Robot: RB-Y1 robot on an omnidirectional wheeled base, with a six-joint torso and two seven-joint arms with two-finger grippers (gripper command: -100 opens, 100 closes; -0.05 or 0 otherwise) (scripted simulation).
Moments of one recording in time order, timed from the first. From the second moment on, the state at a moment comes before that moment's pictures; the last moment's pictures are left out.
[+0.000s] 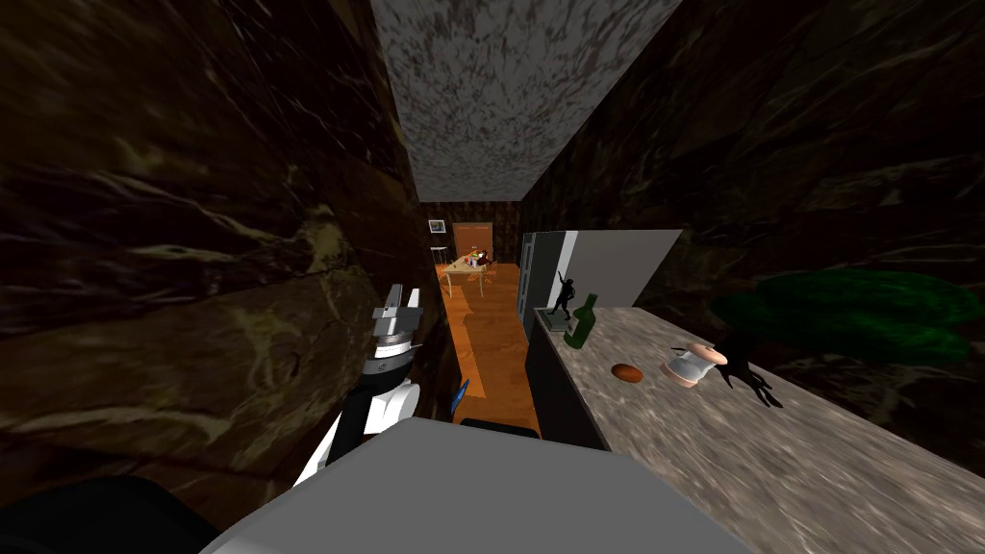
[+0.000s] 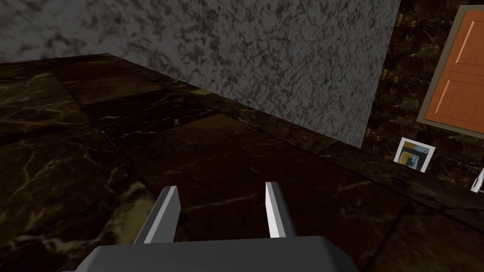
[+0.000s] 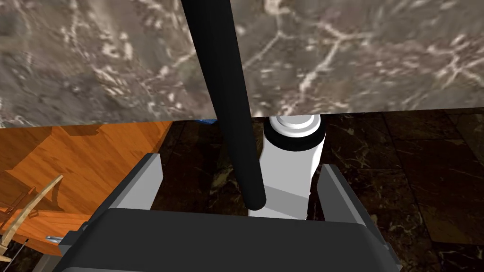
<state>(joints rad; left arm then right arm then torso) 0.51 0.05 0.03 -2.34 0.11 -0.56 0.06 1.33 -1.10 -0.30 -2.43 1.91 -0.83 -0.14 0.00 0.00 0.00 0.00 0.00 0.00</state>
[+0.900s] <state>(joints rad) 0.51 0.05 0.03 -2.34 0.11 -0.56 0.06 1.40 -1.21 -0.33 -2.43 2.11 -0.87 -0.17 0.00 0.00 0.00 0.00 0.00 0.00</state>
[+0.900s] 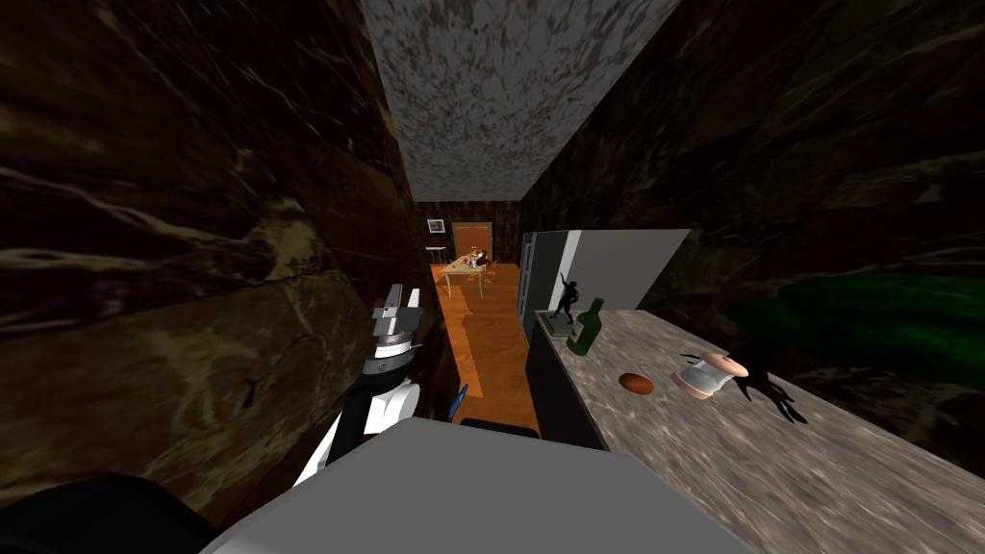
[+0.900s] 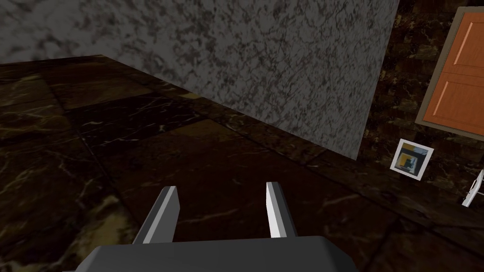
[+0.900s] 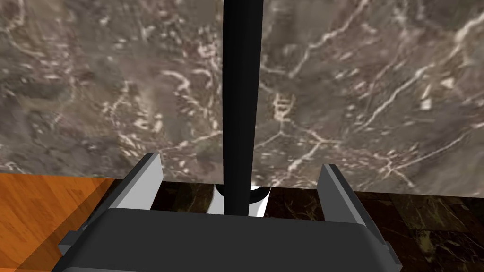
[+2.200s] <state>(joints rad) 0.51 0.05 0.03 -2.34 0.11 -0.56 0.06 1.33 -1.18 -0.25 -2.30 2.09 -0.84 -0.11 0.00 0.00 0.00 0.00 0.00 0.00</state>
